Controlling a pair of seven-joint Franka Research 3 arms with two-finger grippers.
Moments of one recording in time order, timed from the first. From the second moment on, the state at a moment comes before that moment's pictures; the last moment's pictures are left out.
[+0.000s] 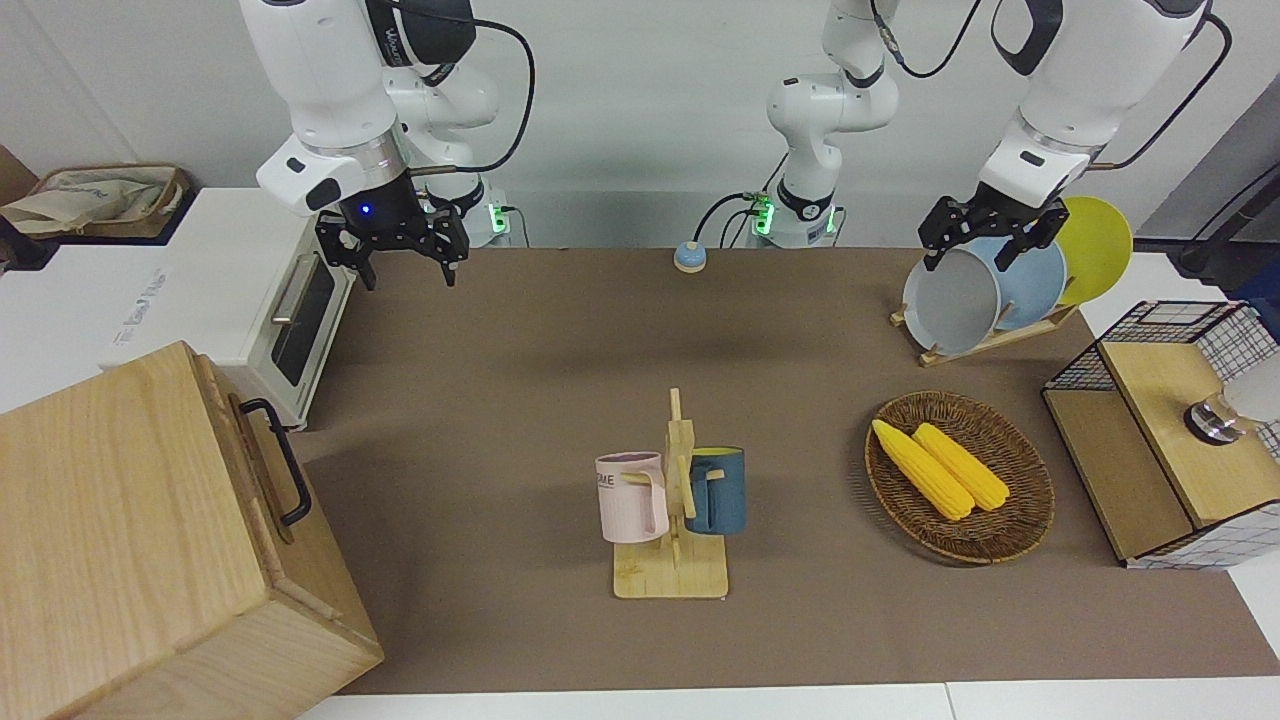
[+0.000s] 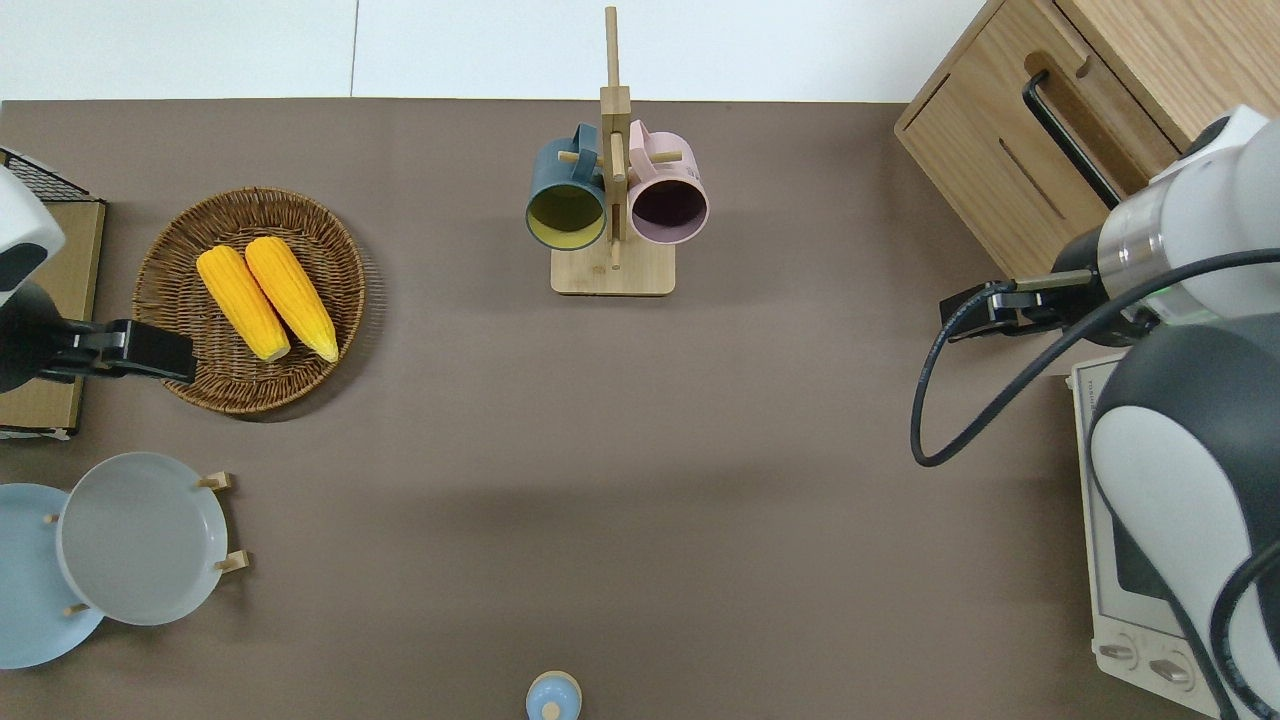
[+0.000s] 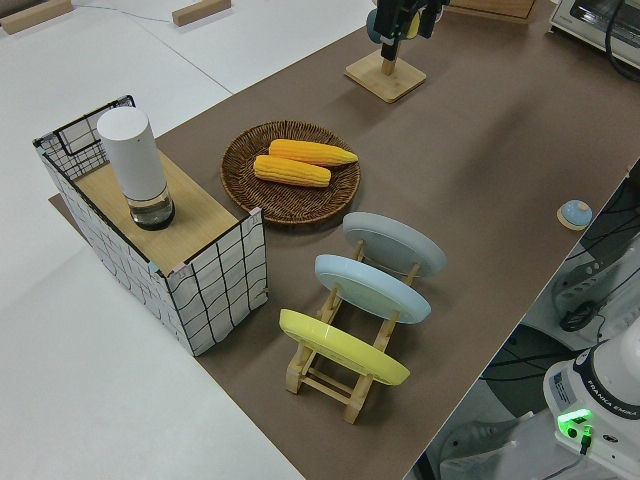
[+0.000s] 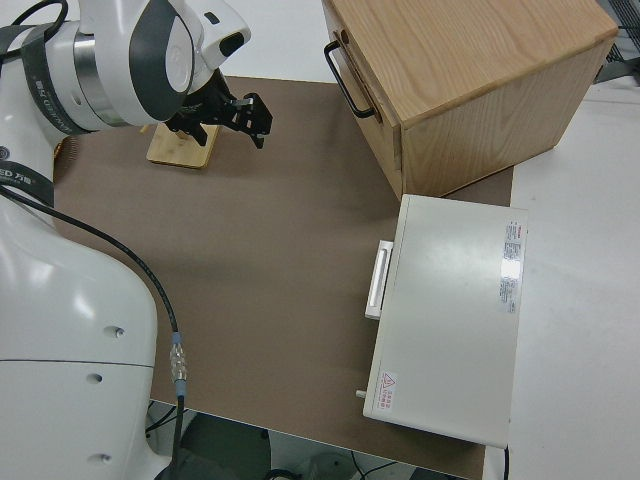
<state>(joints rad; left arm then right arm) 0.03 0.04 -0.06 -1.51 0.00 1.52 0.02 0.04 0.13 0.13 -1.42 -0.02 1.55 0.13</state>
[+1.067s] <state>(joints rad) 0.03 0.04 -0.06 -1.51 0.00 1.52 0.02 0.04 0.14 0.13 -1.42 -0.09 1.55 0.13</state>
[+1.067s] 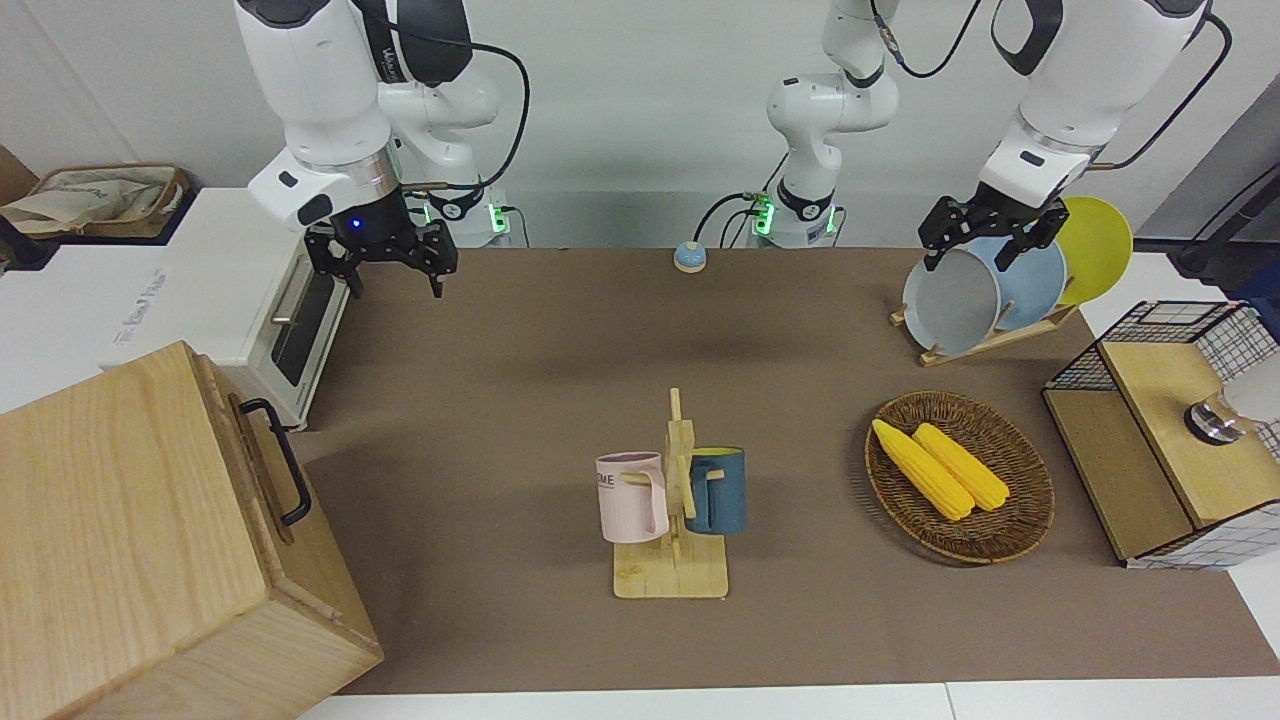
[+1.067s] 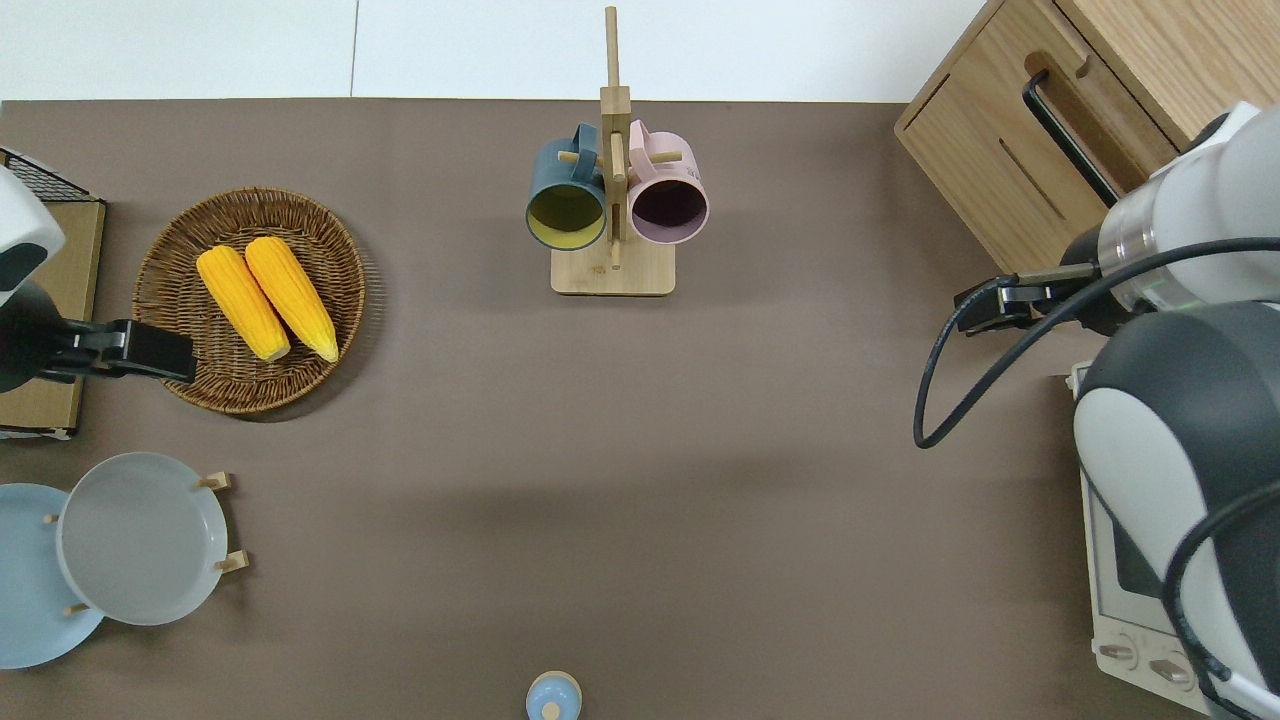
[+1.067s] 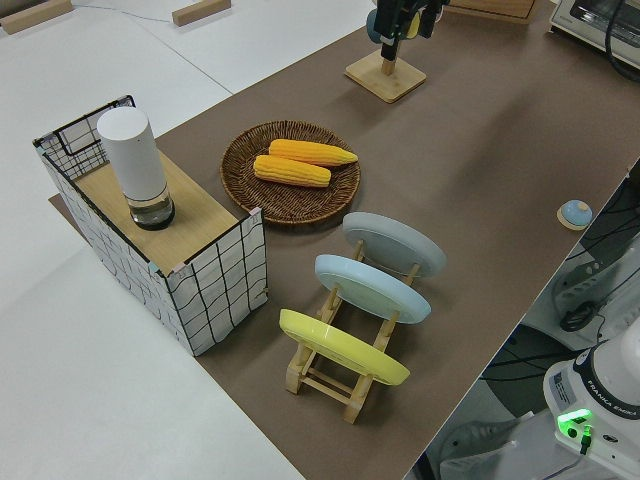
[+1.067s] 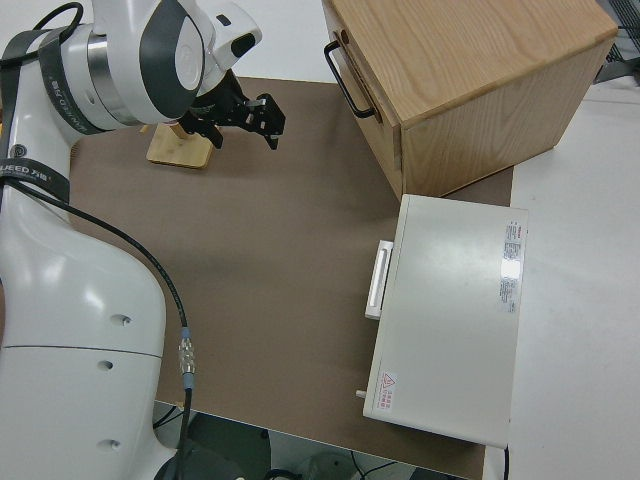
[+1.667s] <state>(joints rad) 0.03 0.04 -0.06 -1.51 0.00 1.52 0.02 0.17 0.20 0.14 -1.41 -0.51 1.55 0.13</state>
